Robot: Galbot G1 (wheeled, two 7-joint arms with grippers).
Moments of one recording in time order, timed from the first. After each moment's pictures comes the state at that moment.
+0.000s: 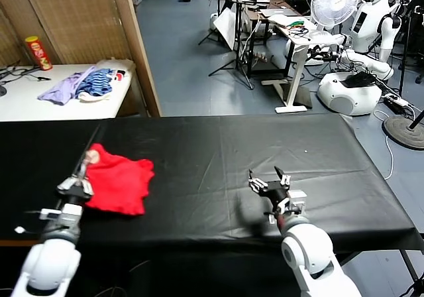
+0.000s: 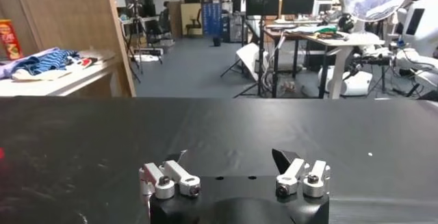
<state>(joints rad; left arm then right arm) 1.43 -1.09 -0.75 -2.04 0.18 0.35 -0.09 -1.21 1.30 0.32 2.03 0.32 -0.52 0.20</state>
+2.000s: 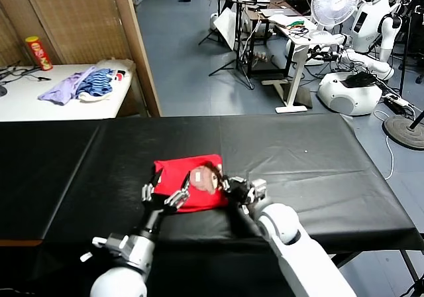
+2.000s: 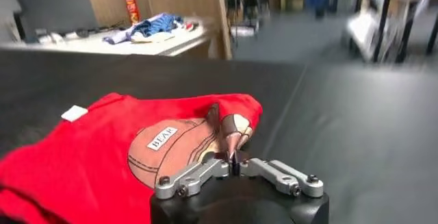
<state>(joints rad) 1.52 -1.37 -0.38 -2.18 -0.28 0.06 -0.01 -0.95 1.25 0.11 1.69 0.33 -0.41 -0.12</state>
